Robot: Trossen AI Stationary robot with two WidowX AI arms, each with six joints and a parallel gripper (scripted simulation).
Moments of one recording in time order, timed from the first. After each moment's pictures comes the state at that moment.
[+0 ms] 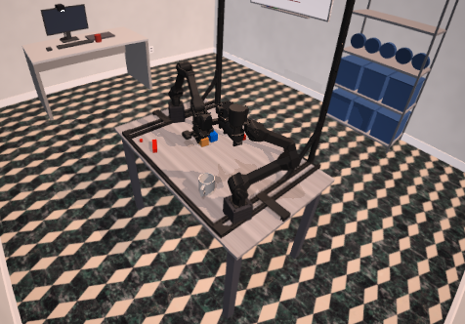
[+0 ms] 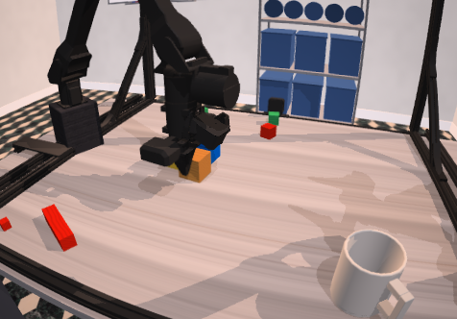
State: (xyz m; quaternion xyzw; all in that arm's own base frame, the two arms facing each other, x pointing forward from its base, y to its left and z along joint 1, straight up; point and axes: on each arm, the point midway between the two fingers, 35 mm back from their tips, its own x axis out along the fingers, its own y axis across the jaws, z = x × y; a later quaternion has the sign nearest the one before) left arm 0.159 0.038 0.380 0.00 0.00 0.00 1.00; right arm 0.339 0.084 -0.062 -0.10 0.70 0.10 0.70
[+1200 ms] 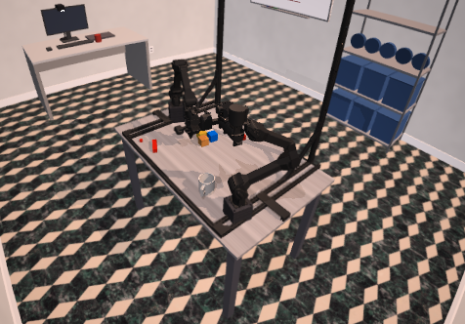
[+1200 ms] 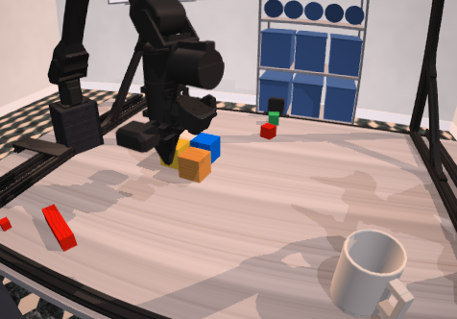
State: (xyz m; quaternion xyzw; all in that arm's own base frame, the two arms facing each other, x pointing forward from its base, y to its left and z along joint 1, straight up) left arm 0.159 0.038 0.380 0.00 0.00 0.00 1.00; right arm 0.351 0.038 -0.014 -0.10 0.70 0.10 0.70
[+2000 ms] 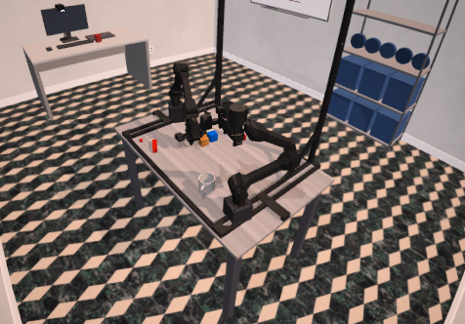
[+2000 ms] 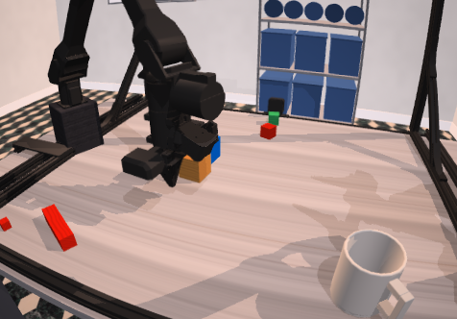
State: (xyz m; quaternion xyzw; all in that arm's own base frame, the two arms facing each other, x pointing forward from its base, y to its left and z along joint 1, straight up) left arm 0.159 0.038 0.380 0.00 0.00 0.00 1.00; right arm 0.353 0.039 -0.061 -0.10 0.70 0.10 0.70
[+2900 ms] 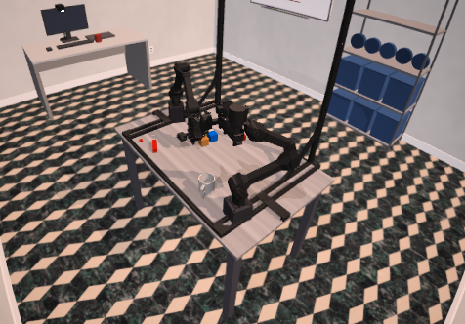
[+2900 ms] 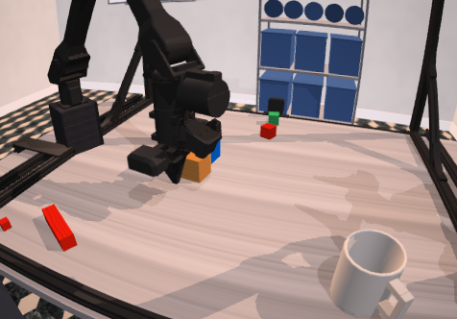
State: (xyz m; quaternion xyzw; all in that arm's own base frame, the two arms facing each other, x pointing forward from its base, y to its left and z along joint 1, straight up) left arm 0.159 0.038 0.380 0.00 0.00 0.00 1.00; right arm 0.349 0.052 -0.062 -0.10 0.70 0.10 0.70
